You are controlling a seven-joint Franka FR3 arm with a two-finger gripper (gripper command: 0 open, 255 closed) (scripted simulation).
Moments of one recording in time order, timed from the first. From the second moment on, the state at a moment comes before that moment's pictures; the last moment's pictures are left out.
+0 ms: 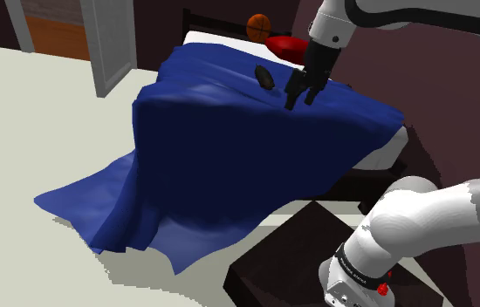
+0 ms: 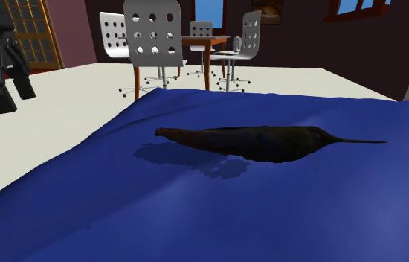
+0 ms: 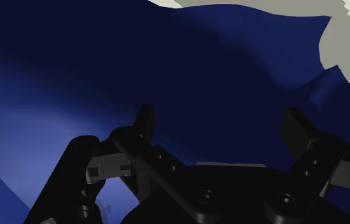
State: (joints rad) arm 0.02 -0.75 0.06 -2.32 0.00 1.66 0.07
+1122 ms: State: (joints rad) arm -0.11 -0.21 0.04 -1.89 -0.10 1.76 0.21
